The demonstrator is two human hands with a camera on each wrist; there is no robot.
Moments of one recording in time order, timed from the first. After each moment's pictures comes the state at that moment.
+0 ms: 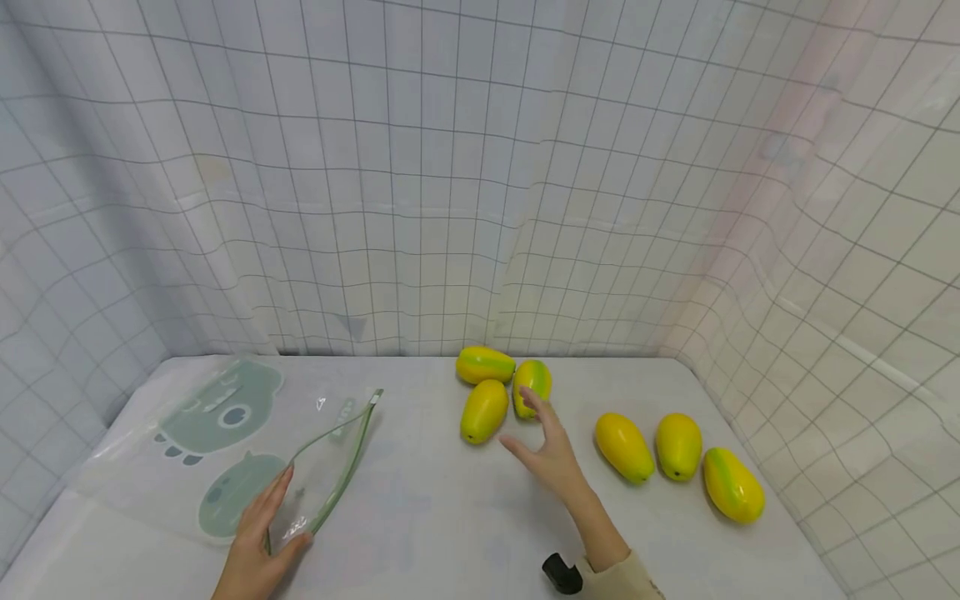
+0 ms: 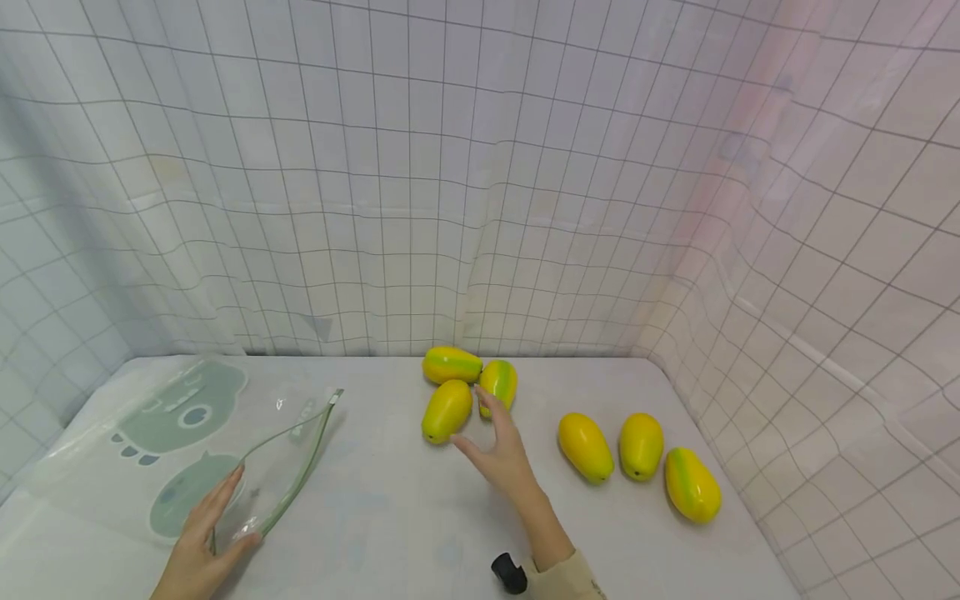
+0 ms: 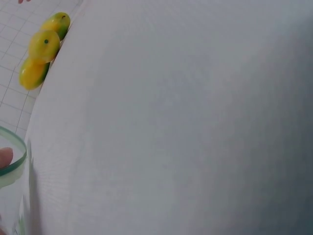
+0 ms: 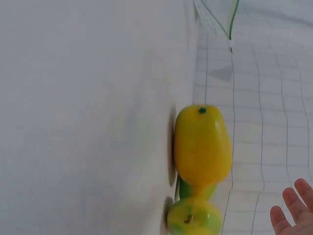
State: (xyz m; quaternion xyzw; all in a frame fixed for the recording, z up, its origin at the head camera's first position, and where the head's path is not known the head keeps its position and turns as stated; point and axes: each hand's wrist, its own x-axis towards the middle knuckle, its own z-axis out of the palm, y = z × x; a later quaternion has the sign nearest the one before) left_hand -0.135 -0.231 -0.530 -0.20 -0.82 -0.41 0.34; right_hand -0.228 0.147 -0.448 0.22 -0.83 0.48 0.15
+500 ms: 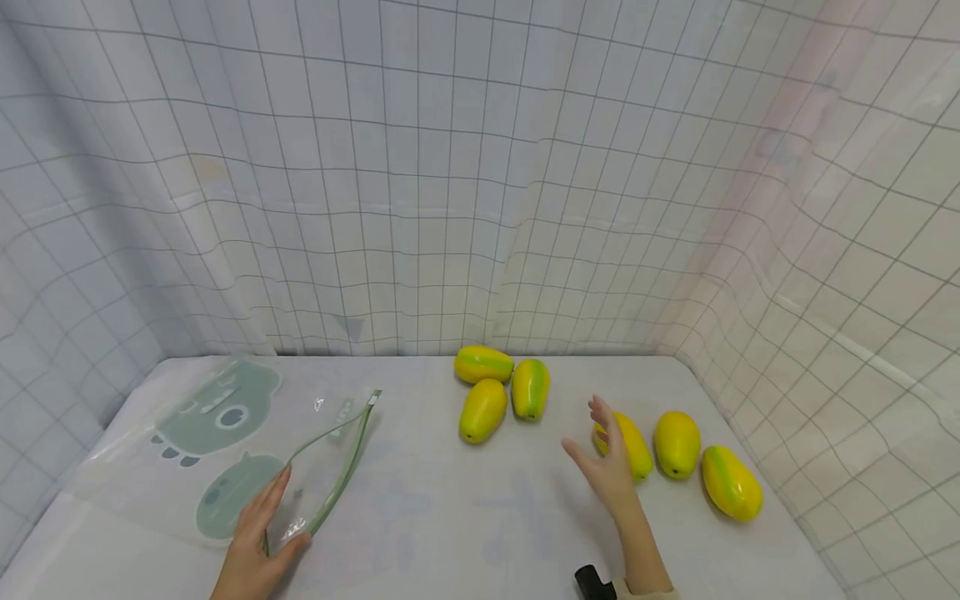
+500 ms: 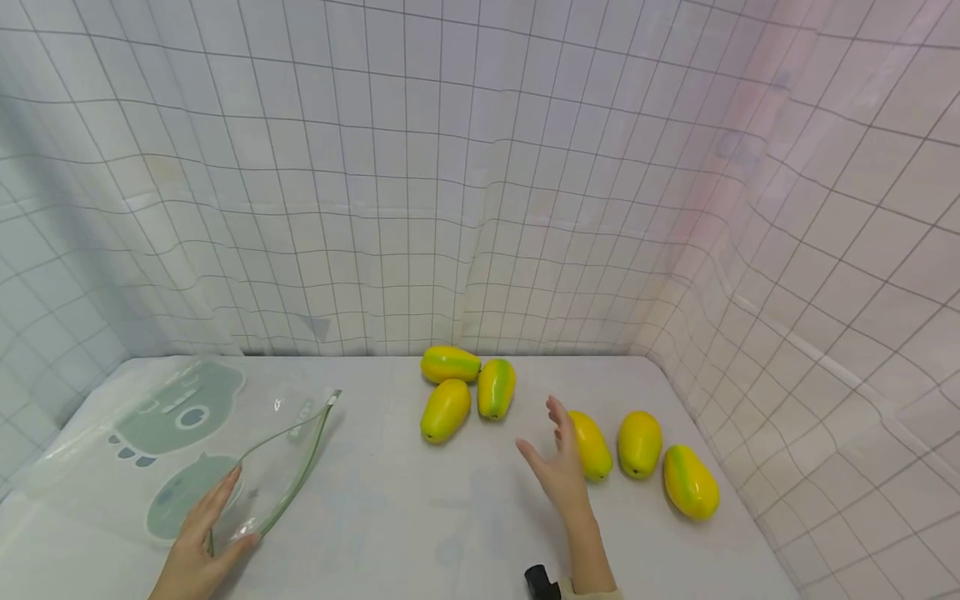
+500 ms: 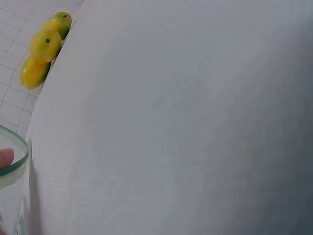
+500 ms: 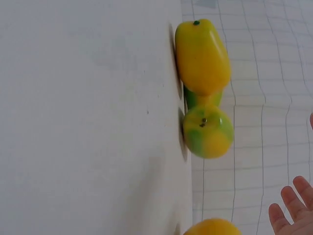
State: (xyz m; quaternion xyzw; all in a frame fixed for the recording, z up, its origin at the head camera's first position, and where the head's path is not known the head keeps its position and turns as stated) left_hand -0.137 -0.233 -0.533 -0.20 -0.82 -0.41 0.34; right_hand -0.197 0.202 -0.434 0.07 -0.82 0.54 0.17
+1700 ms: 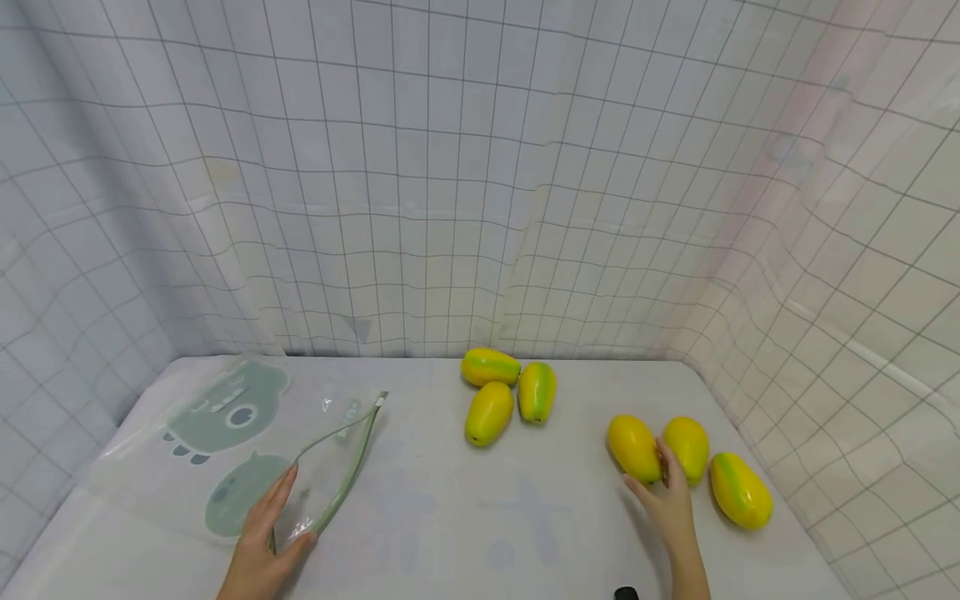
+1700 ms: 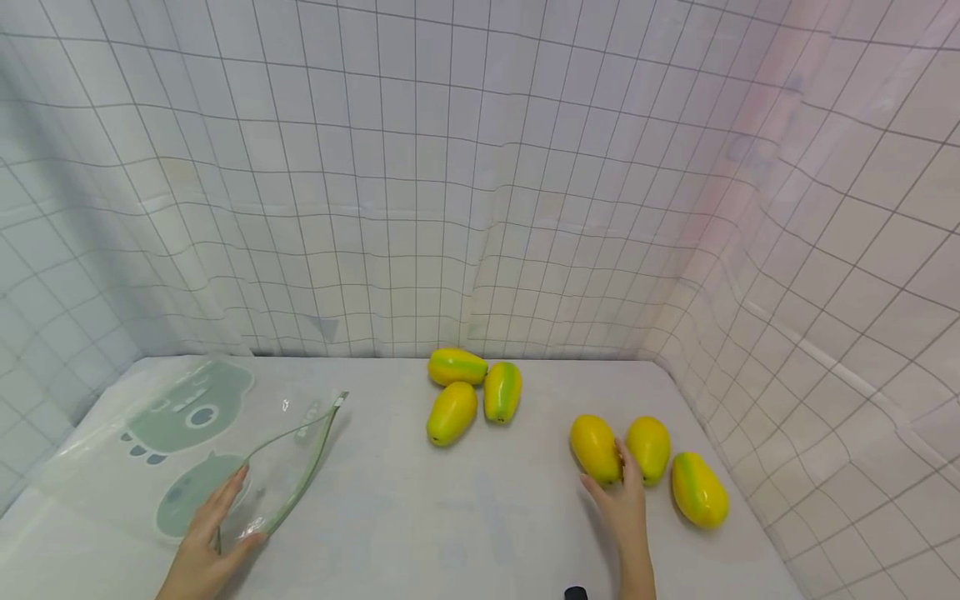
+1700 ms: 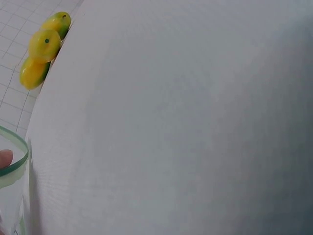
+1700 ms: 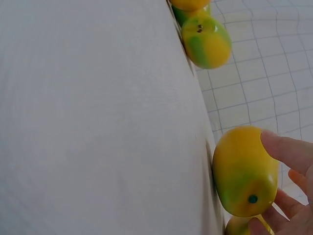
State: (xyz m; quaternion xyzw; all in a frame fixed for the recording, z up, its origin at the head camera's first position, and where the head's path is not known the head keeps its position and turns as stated) left_hand -0.133 -0.227 -0.527 -0.18 -0.83 -0.41 0.33; right_hand -0.189 0.289 -0.495 -0.03 -0.85 0.50 0.16
